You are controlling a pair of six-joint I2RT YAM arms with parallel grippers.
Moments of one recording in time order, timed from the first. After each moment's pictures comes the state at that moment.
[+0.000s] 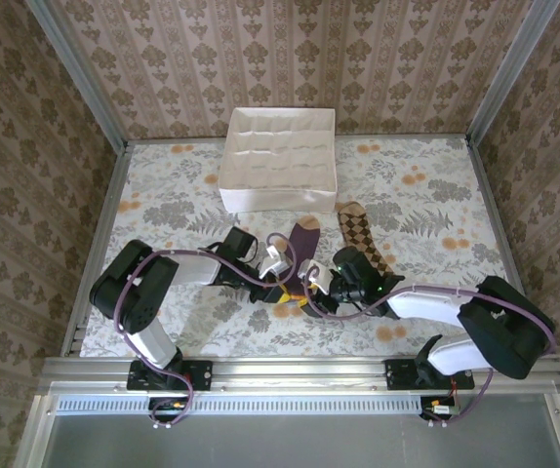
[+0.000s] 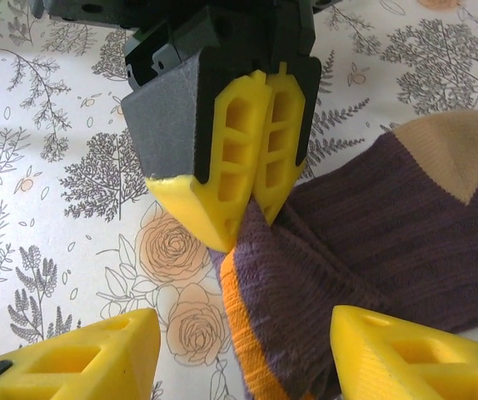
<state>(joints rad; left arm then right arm) -0.63 1.68 0.66 -0.07 0.93 0.30 0.74 1.38 0.47 0.20 -0.40 -0.24</state>
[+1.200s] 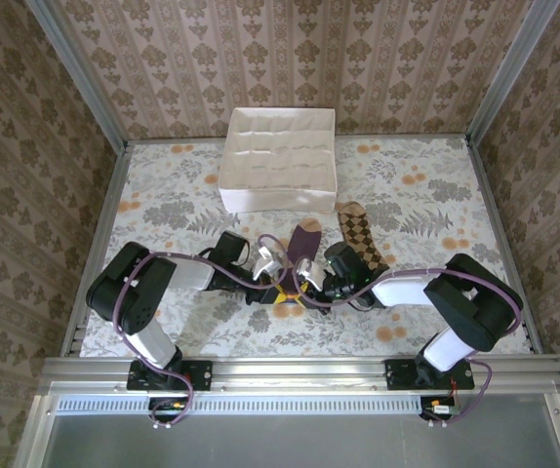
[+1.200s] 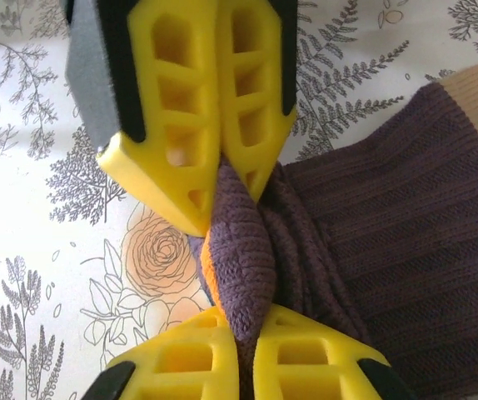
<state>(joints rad) -0.58 1.66 0.57 0.08 0.96 0.23 0.70 1.57 0.55 0.20 -0.50 -0.17</state>
